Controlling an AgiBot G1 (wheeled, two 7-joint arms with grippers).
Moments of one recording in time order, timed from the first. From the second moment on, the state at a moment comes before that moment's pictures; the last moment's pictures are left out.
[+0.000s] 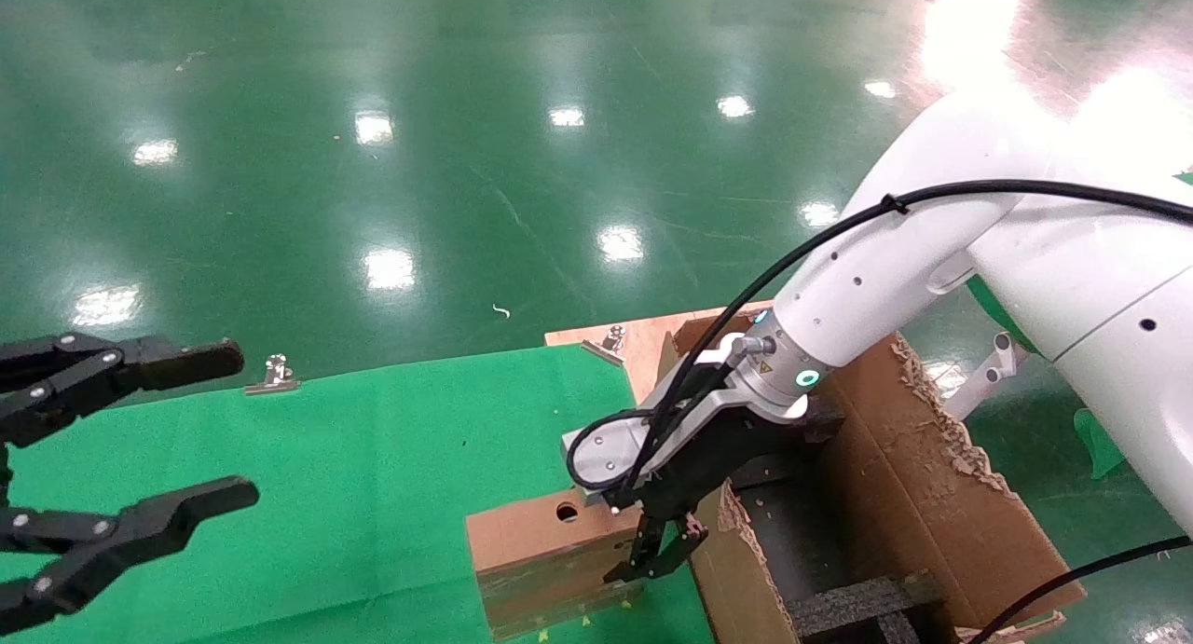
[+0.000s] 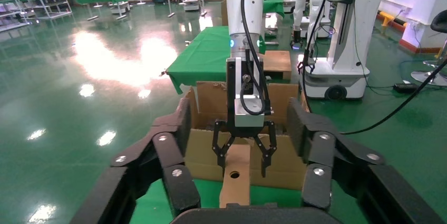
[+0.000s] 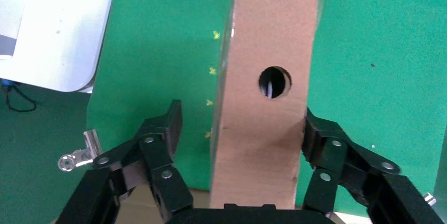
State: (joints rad) left arm -1.08 0.58 0.34 -1.25 0.67 1.46 -0.15; right arm 1.72 -0.99 -1.09 0.93 -1.52 -1.58 0.08
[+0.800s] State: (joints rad) left arm -1.08 0.58 0.34 -1.25 0.67 1.46 -0.15; right arm 1.78 -0.97 -1.06 0.90 -1.48 -1.57 0.07
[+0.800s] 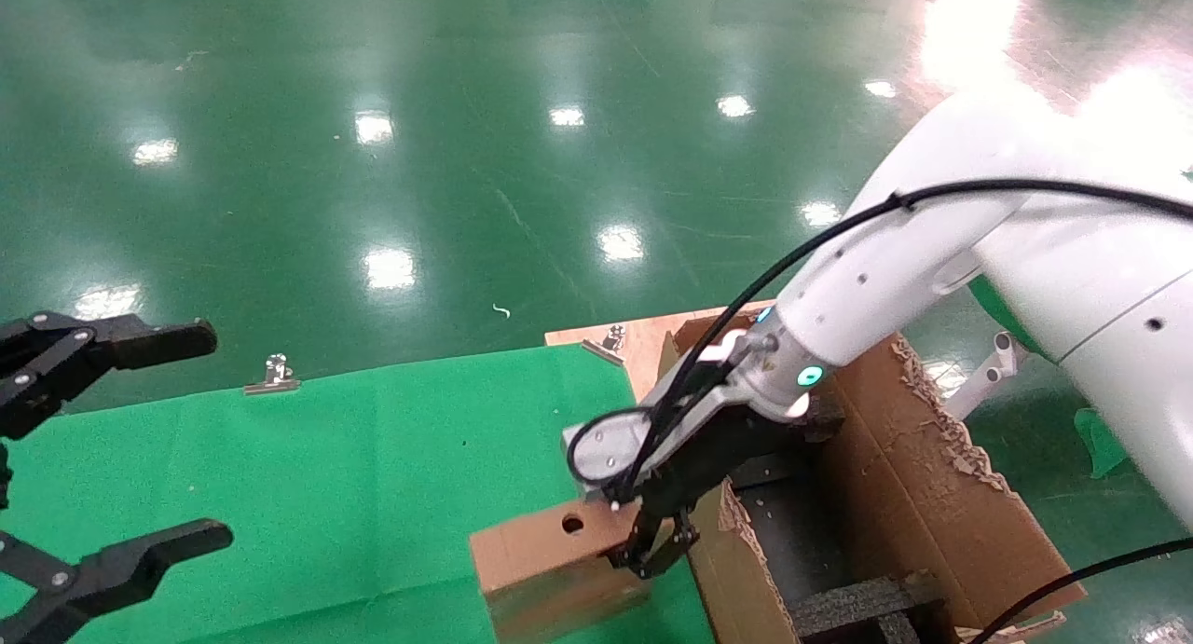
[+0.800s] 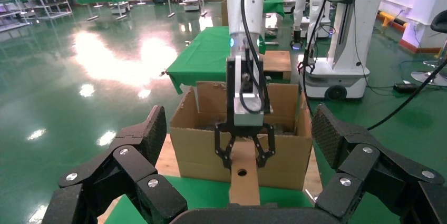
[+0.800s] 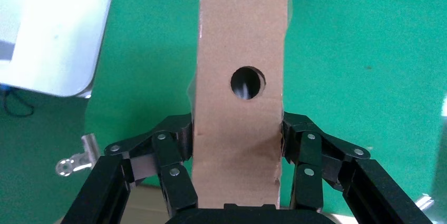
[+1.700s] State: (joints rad) left arm -1.09 0.58 0.34 -1.25 0.67 1.46 -0.15; right arm 2.15 -0.79 -1.09 0.74 -1.46 -1.58 0.01
